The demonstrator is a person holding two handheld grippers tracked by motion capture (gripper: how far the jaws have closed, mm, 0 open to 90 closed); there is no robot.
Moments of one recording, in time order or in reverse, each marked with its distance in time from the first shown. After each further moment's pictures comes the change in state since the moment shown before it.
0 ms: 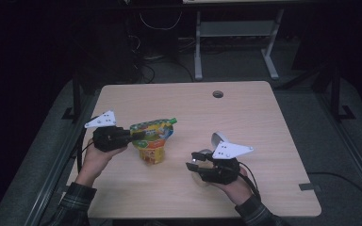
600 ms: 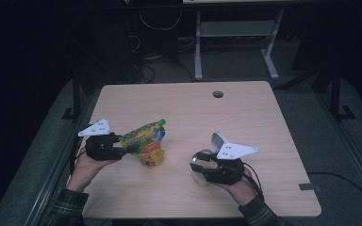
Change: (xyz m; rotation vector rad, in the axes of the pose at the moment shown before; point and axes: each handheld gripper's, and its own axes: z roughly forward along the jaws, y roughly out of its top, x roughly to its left) left arm -0.008 -0.020 -0.018 0.046 0.020 -0.017; right arm -0.004 -0.004 -0.010 0.011 -0.014 0.002
